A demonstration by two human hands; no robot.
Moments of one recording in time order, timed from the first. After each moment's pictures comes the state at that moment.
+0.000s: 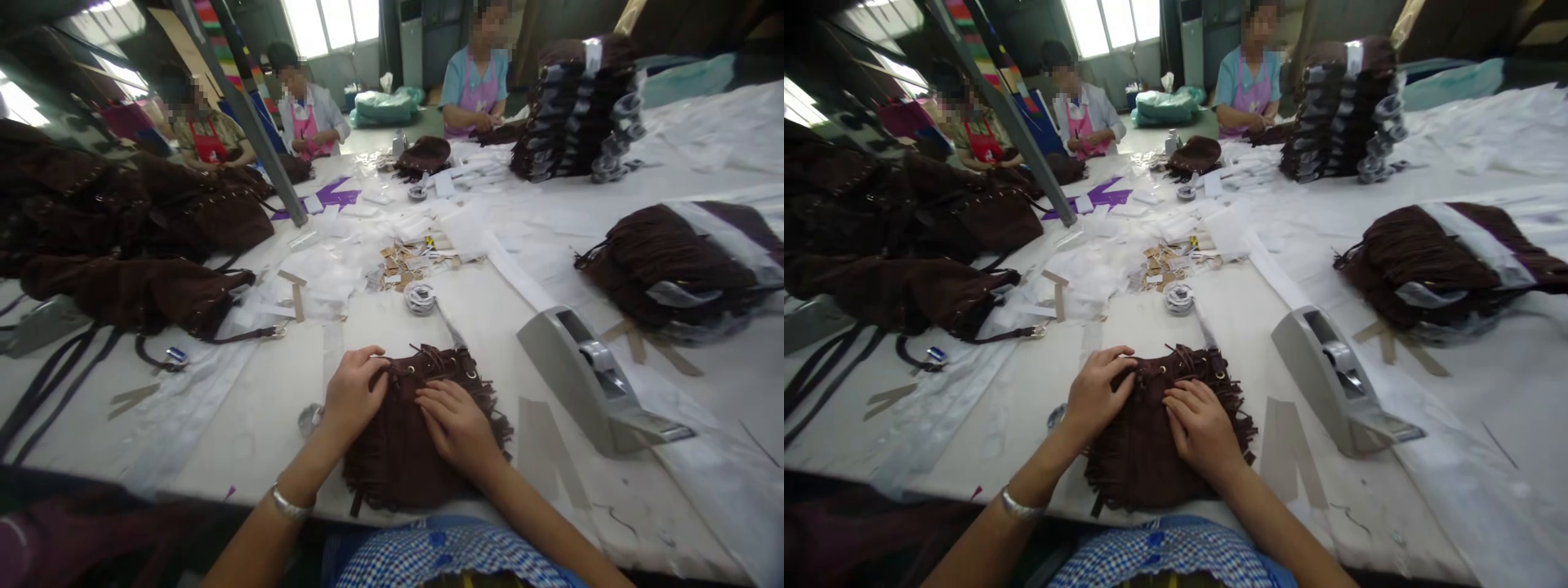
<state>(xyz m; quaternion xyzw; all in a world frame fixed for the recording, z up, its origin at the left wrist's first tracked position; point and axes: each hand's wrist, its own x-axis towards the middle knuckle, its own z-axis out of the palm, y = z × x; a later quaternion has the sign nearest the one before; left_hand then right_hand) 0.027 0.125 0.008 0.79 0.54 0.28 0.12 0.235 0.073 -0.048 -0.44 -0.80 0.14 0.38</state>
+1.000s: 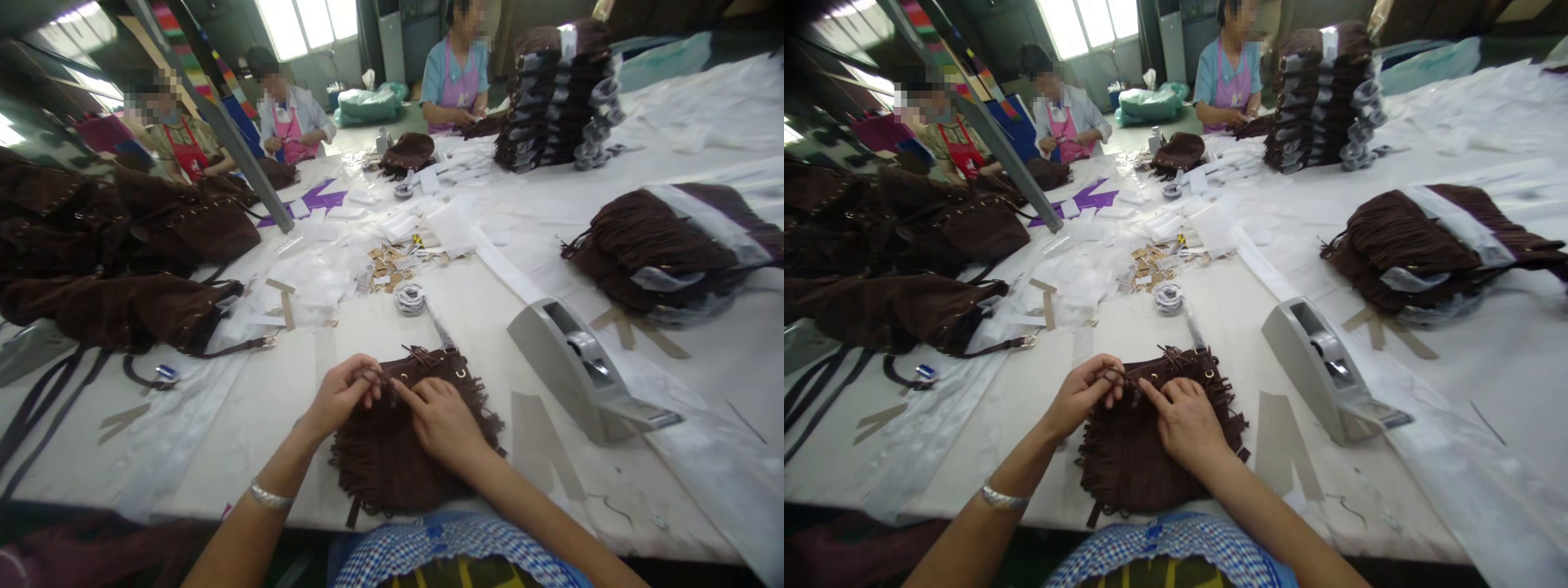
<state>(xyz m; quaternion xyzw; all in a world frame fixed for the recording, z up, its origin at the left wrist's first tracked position) 0.017 0.137 0.013 0.60 0.45 0.33 0.57 0.225 0.081 -0.038 -0.50 -0.83 0.16 0.20</state>
